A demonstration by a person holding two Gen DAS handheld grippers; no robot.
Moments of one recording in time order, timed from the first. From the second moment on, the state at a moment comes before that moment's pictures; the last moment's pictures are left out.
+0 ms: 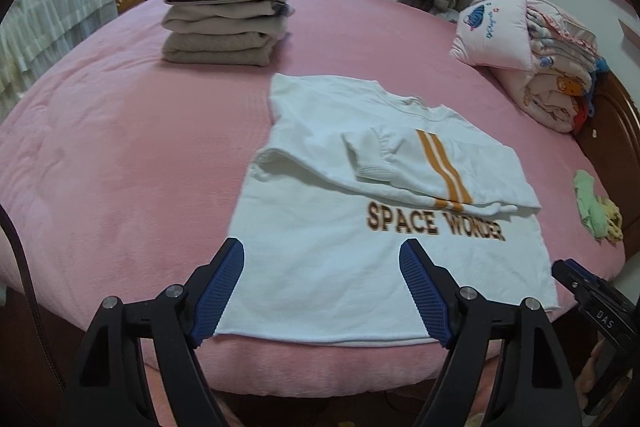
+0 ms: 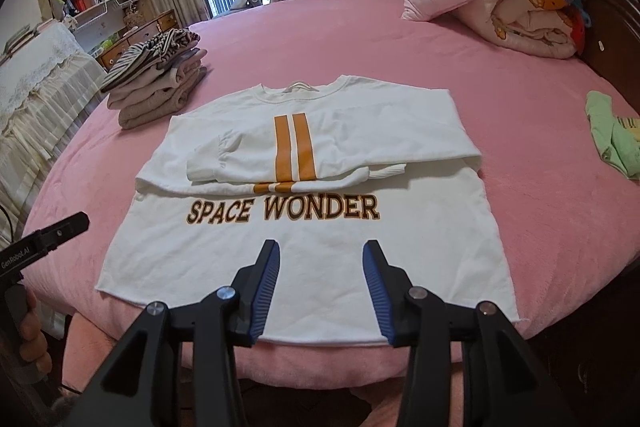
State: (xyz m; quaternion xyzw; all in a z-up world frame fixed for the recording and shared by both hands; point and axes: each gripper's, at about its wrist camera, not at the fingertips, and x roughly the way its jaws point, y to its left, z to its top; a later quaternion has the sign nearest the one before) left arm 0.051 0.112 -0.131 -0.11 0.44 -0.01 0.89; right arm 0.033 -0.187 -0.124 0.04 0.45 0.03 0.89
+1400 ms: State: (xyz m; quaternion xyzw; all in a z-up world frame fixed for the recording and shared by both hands) left arm 0.044 0.191 -0.236 -0.22 0.56 -0.06 0.80; right arm 0.006 -0.361 -0.220 0.19 0.52 -0.05 0.84
